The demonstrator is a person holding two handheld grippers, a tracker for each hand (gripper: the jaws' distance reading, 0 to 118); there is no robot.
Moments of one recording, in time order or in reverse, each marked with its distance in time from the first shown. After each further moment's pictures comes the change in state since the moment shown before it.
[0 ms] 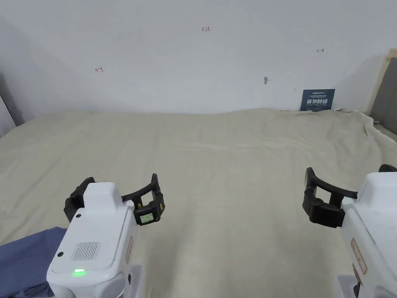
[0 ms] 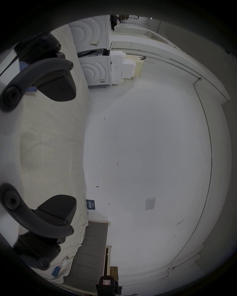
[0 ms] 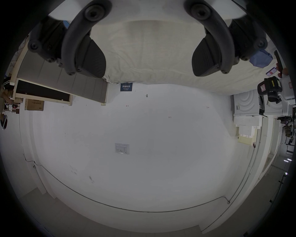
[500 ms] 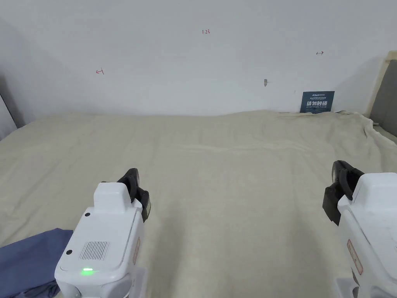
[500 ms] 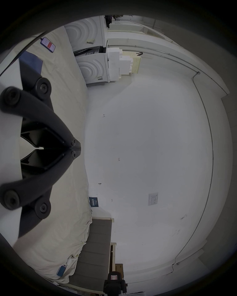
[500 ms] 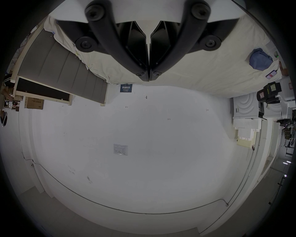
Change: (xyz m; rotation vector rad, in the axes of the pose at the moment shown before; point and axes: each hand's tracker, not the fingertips) left arm 0.010 0.001 0.002 -0.010 -0.032 -0.042; right arm -0.004 0.002 0.003 -0.012 0.008 0.019
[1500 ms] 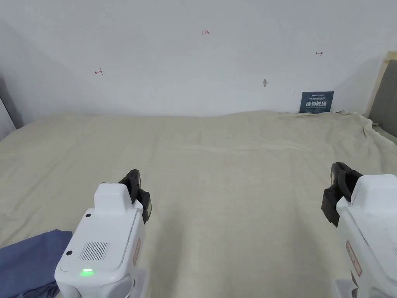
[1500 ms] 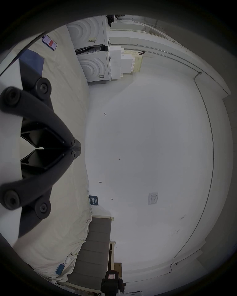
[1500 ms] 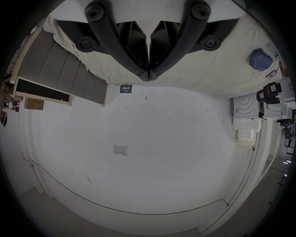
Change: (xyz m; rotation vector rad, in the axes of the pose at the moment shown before) left arm 0.002 0.001 -0.001 -0.005 -0.015 0.009; right arm 0.003 -0.004 -0.004 -0.007 0.000 -0.001
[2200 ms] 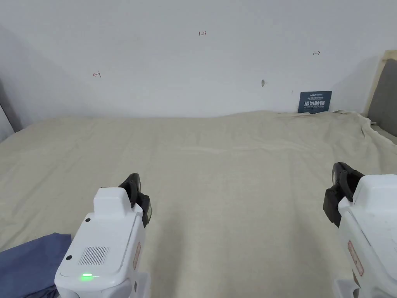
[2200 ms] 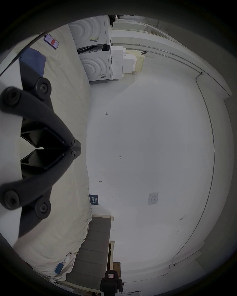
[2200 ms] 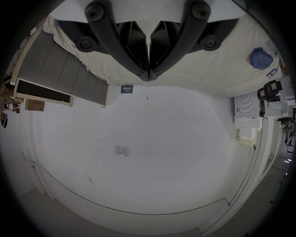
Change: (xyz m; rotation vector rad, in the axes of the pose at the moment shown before) left arm 0.002 -0.003 -0.001 -0.012 -0.004 0.023; right arm 0.005 -0.001 -0.001 0.000 -0.010 -0.011
